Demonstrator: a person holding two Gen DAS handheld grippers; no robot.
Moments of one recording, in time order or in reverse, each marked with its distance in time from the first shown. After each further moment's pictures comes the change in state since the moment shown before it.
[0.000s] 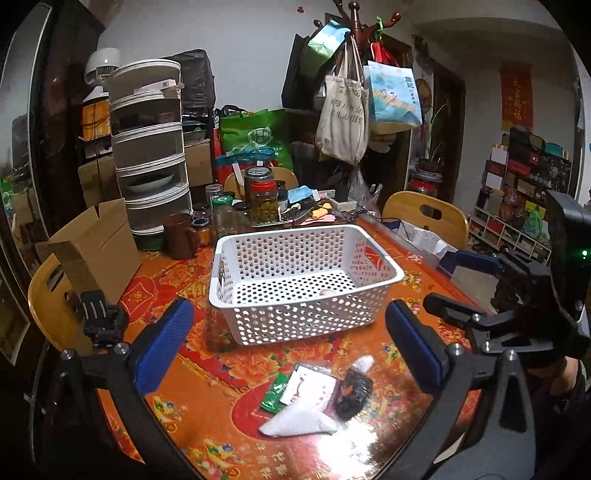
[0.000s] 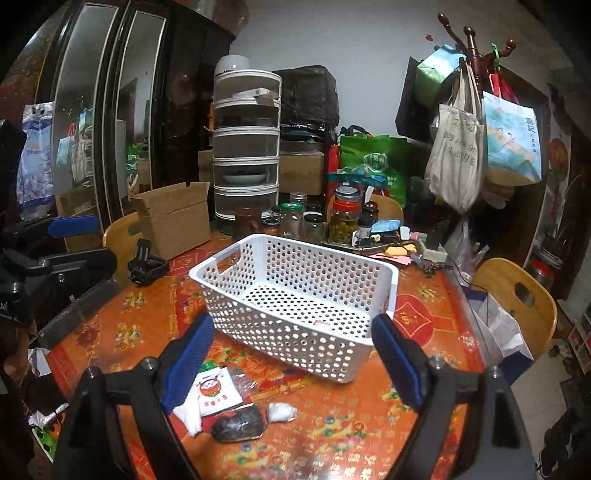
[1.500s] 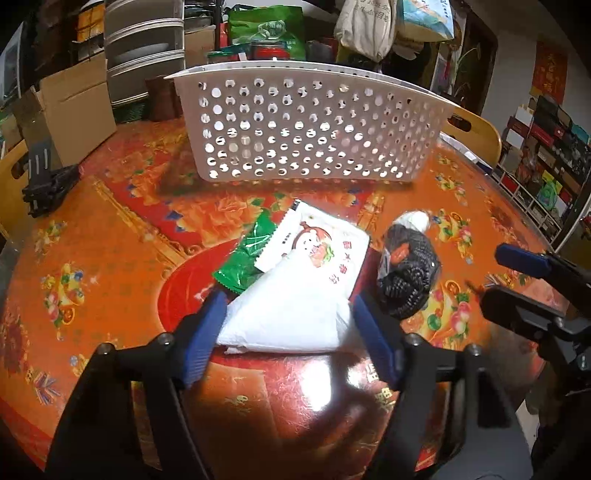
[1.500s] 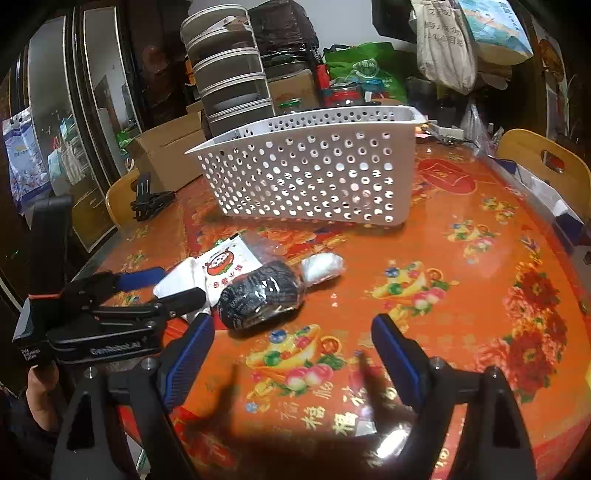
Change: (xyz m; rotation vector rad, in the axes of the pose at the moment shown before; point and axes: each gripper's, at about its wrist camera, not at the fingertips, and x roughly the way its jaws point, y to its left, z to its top) left arm 0.158 -0.002 -0.185 -0.097 0.325 0.015; right arm 0.061 0.011 -0.147 0.218 0.230 0.108
